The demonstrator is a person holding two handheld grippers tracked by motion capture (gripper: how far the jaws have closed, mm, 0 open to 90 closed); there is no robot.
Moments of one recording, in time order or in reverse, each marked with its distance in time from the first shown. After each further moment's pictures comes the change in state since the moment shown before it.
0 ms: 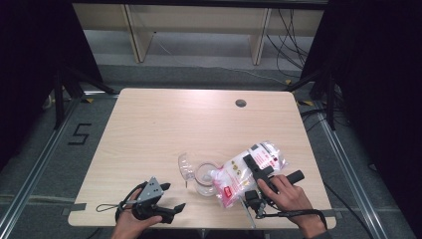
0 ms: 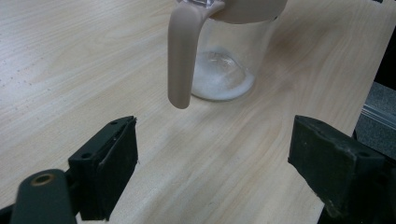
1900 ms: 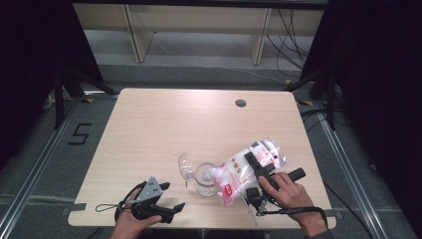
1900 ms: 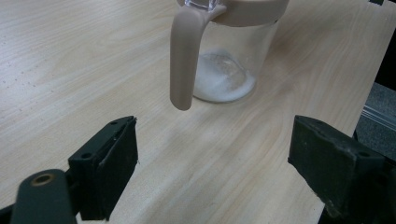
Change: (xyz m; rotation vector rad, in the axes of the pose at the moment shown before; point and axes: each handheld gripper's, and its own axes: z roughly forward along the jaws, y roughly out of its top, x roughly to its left) left arm 0.002 0.000 -0.002 0.002 0.013 0.017; right arm -0.005 -0.006 0.003 -0.001 -0.004 0.002
